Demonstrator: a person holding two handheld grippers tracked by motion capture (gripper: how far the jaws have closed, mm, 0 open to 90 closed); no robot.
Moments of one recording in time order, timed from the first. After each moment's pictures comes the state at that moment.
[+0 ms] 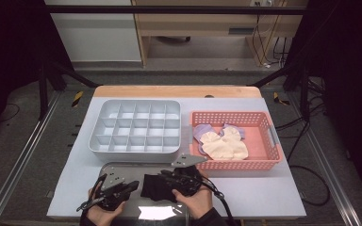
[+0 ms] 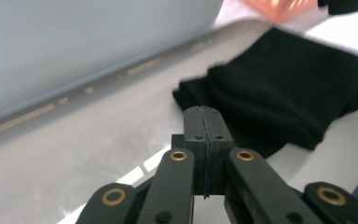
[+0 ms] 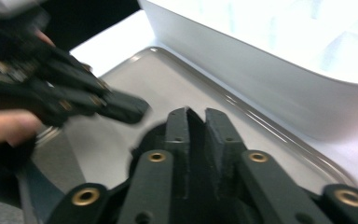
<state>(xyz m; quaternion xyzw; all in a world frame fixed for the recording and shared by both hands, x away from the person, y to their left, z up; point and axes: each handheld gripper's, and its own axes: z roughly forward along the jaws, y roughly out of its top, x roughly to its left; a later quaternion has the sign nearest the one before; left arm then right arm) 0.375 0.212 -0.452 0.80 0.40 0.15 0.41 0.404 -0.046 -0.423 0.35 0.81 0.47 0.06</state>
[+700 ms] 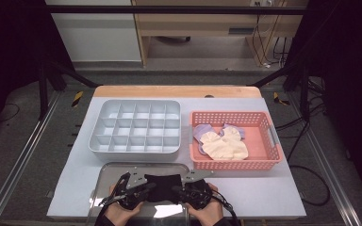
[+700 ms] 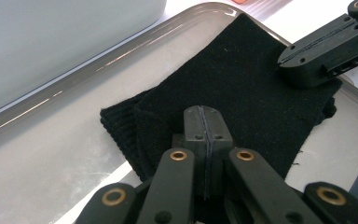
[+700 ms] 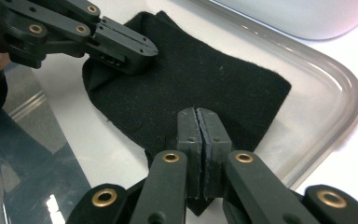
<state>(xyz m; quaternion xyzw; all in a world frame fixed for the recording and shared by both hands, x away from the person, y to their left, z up) 0.382 0.163 -0.465 0.85 0.36 0.13 0.37 0.386 -0.068 -0.471 0.36 0.83 0.42 0.06</state>
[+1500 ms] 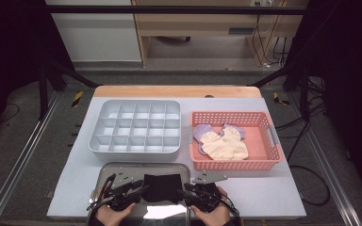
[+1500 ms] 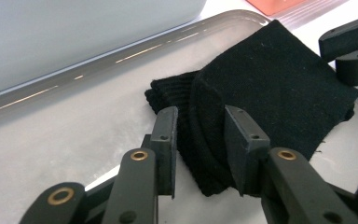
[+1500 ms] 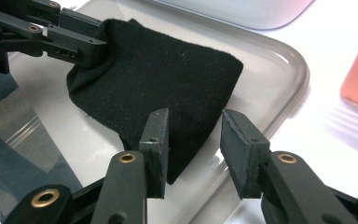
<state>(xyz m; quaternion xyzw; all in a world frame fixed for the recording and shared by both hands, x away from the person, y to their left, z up) 0.379 0.191 -0.467 0.81 0.41 0.13 0.40 0.377 -0.089 -0.474 0.41 0.80 0.44 0.07</state>
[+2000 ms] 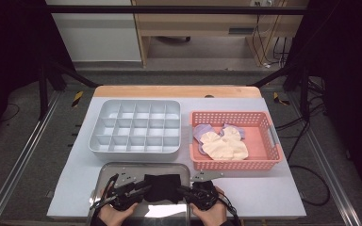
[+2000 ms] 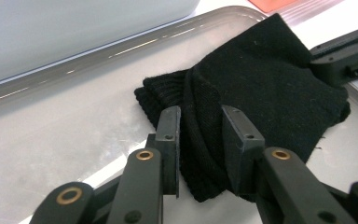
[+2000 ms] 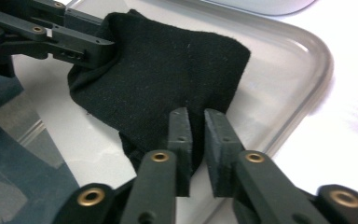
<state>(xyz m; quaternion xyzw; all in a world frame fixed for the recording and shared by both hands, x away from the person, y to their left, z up) 0.378 0.184 -0.471 0.81 0.42 0.12 0.40 0.386 -0.086 -0.481 0.41 0.80 0.44 0.04</state>
